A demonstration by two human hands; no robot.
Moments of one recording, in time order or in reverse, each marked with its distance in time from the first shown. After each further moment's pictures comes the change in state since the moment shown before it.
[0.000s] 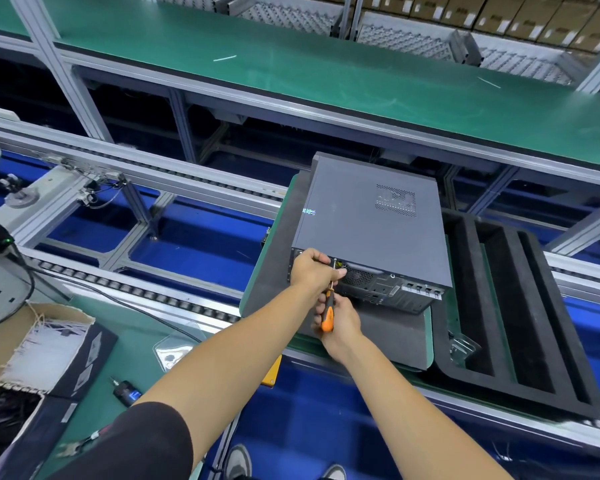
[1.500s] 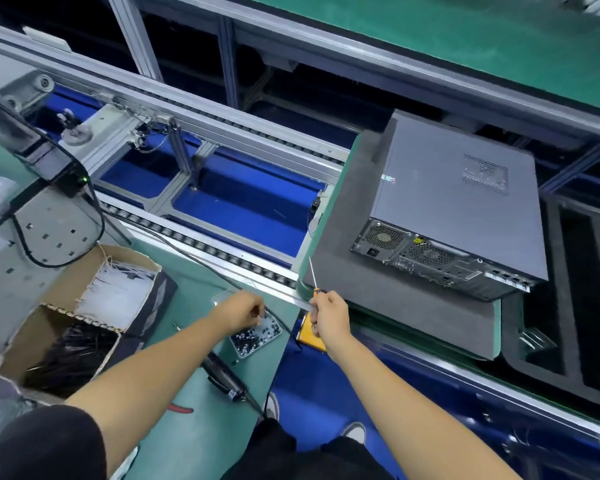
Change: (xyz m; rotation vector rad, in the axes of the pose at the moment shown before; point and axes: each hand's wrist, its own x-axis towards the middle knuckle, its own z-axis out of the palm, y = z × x) left_hand -0.001 -0.171 -0.279 1.140 -0.379 0.126; right_hand 0.004 0.135 0.067 -0.668 -0.012 -0.131
